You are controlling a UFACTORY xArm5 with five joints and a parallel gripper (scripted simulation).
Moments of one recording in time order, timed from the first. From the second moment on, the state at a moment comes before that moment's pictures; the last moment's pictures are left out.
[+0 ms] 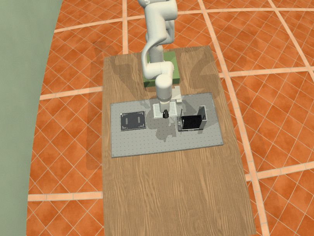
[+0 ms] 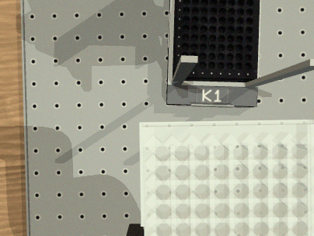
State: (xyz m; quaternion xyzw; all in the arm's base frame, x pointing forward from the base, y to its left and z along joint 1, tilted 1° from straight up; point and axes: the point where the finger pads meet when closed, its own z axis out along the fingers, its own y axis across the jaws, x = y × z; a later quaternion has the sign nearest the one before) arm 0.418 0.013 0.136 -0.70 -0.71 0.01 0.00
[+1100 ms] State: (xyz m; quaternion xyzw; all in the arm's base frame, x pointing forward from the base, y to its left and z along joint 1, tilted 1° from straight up) arm 0.403 -0.084 0.134 -0.70 -0.71 0.00 0.01
